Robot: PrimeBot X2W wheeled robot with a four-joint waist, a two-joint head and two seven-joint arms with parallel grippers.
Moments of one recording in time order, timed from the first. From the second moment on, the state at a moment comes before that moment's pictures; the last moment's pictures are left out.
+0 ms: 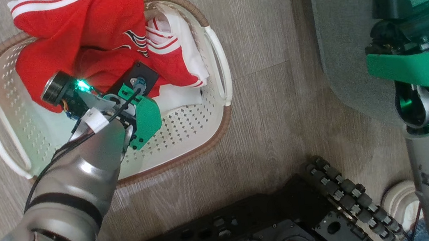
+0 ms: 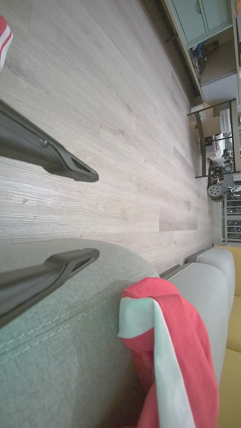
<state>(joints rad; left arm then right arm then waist) -1.03 0.05 -0.92 1.29 -0.14 0.04 -0.13 -0.52 -0.05 0.03 -0.13 0.20 0.13 -0.26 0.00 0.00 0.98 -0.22</state>
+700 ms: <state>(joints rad) -0.89 0.05 -0.86 1.19 -0.29 0.00 -0.25 -0.47 -0.05 0.02 0.01 0.20 0.13 -0.26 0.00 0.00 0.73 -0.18</state>
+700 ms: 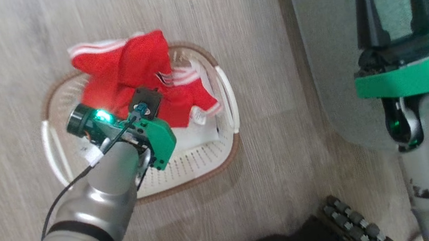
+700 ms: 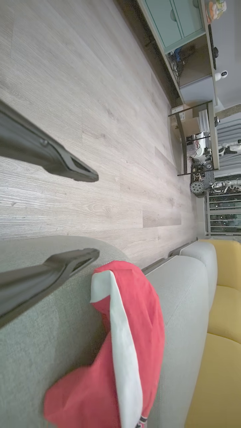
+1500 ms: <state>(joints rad) -0.69 0.10 -0.69 0.73 -0.41 0.02 -0.25 -0.19 -0.05 -0.02 0.23 0.13 0.13 -0.26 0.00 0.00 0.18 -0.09</state>
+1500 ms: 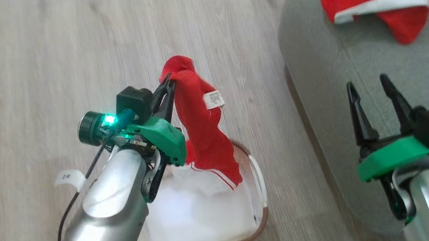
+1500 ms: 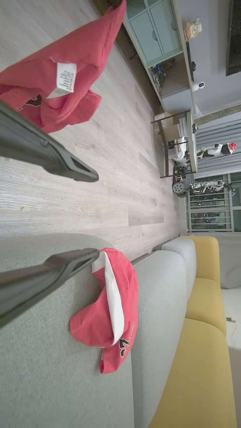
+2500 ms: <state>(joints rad) -0.82 0.07 -0.70 0.50 -0.46 0.03 -0.07 -0.26 -0.05 0.41 0.42 0.19 0.13 -0.26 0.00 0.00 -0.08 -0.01</state>
